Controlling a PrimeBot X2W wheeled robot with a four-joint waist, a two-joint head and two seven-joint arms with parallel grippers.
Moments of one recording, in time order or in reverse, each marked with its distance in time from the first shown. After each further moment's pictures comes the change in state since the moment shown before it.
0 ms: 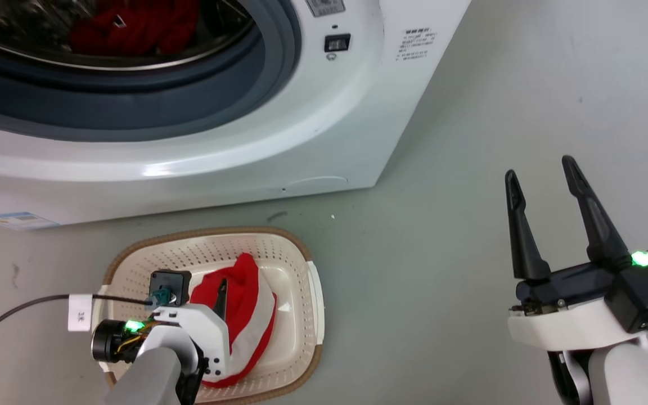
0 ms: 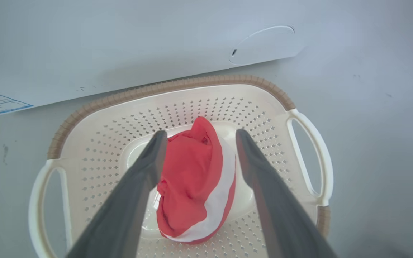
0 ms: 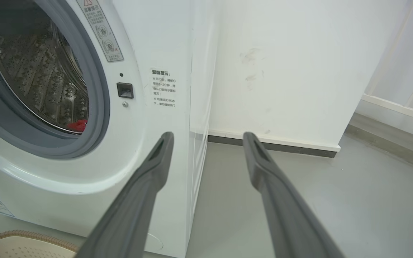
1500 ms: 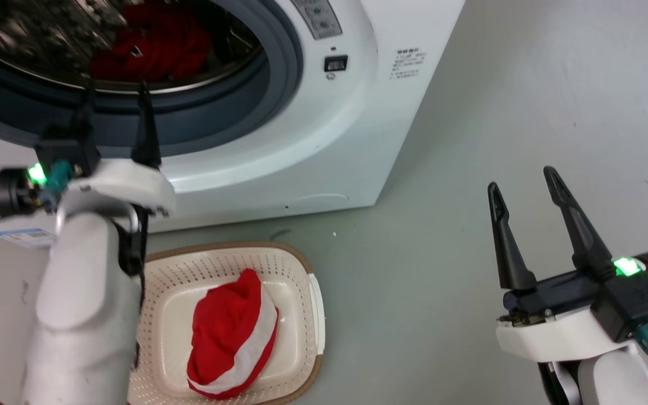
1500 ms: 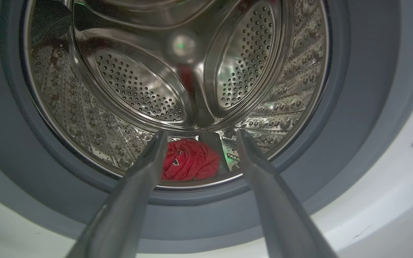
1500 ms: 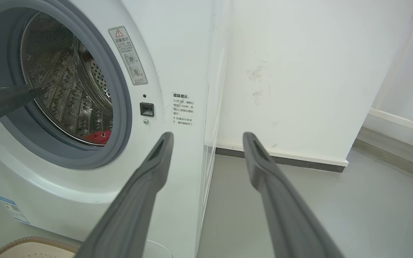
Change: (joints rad) left arm -0.102 -0.031 0.508 -0.541 0.390 -0.020 0.000; right arm 0.031 0.000 0.039 -0.015 -0.006 0.000 0.000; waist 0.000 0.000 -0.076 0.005
